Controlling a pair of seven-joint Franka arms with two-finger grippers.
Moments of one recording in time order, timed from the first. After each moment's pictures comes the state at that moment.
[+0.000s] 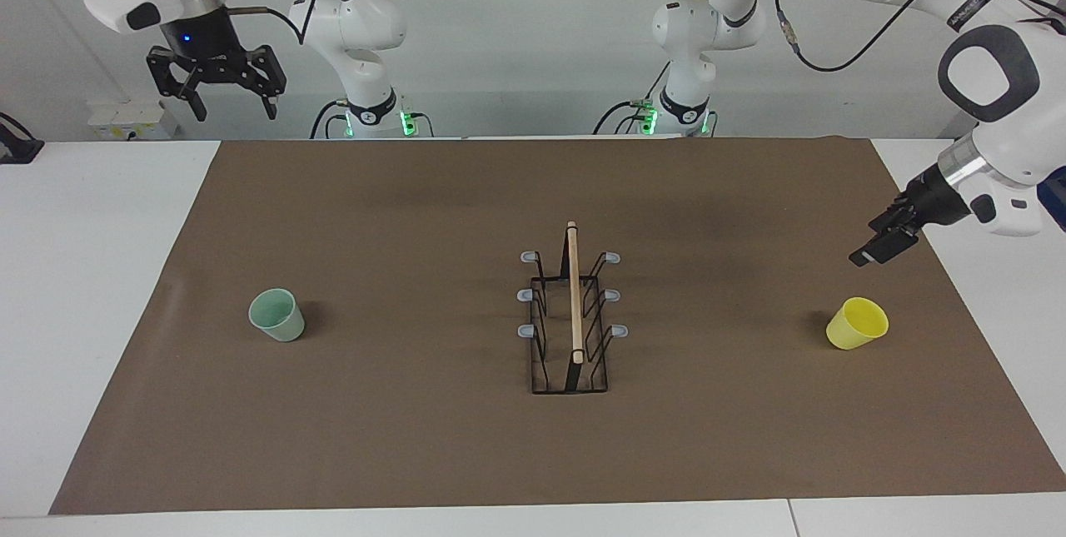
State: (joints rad) left arm -0.06 0.43 0.29 -1.26 -0.35 1.53 -0.65; right arm -0.08 -0.19 0.08 -1.73 -0.11 1.57 -0.13
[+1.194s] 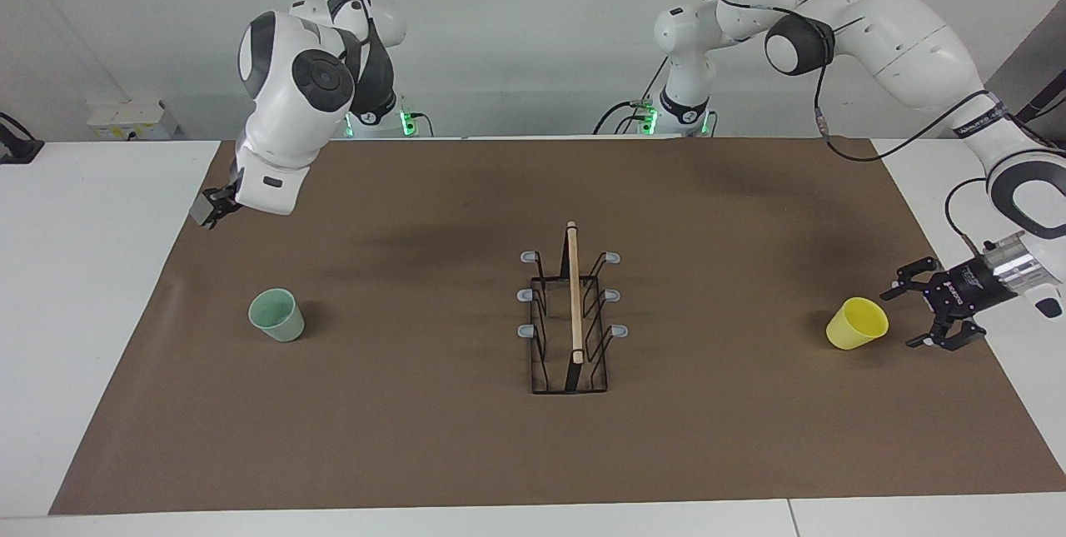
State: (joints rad) left arm 0.20 0.78 0.33 -1.14 -0.74 1.62 -0.93; right arm 0.01 0.08 0.16 -1.80 -0.69 1.63 -0.60
